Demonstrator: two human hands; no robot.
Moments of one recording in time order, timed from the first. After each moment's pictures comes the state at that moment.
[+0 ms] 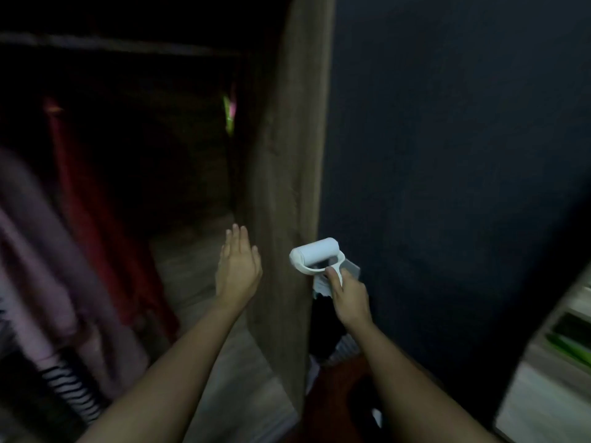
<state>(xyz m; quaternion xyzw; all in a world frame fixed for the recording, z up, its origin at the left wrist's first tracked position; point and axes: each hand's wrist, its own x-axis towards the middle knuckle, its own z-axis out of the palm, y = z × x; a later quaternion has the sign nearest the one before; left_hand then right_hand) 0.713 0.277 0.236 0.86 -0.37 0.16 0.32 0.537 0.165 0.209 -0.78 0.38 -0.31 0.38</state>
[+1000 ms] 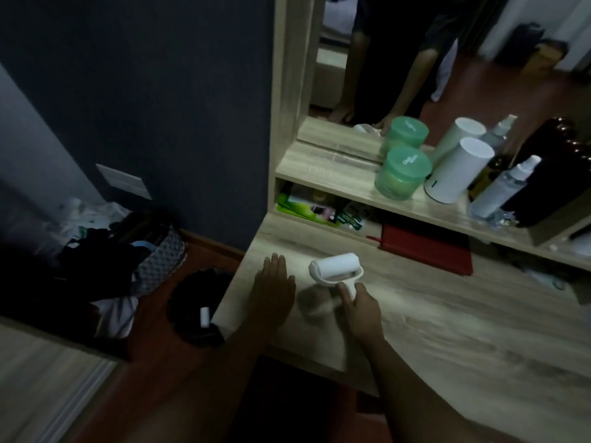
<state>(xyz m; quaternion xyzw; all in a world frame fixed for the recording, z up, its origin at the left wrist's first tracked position) 0.186 -0.023 0.001 0.71 -0.68 -0.18 0.08 0.002 -0.021 0.015 -0.60 0.70 -0.23 0.31</state>
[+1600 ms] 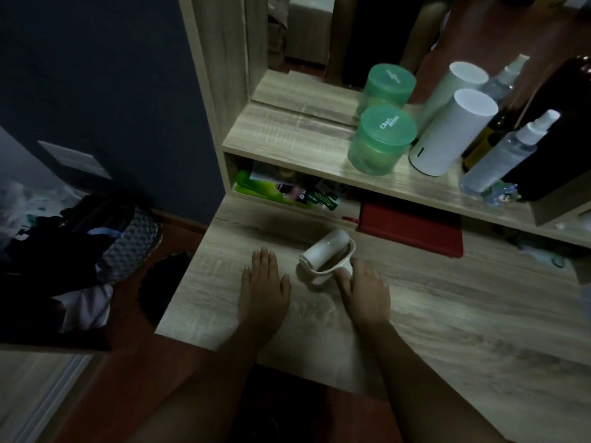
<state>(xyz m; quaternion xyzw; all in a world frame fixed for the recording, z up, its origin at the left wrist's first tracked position) 0.125 -0.050 -0.043 0.74 -0.65 -0.13 0.06 -0.063 -0.071 -0.016 -0.67 0.72 -0.12 0.14</state>
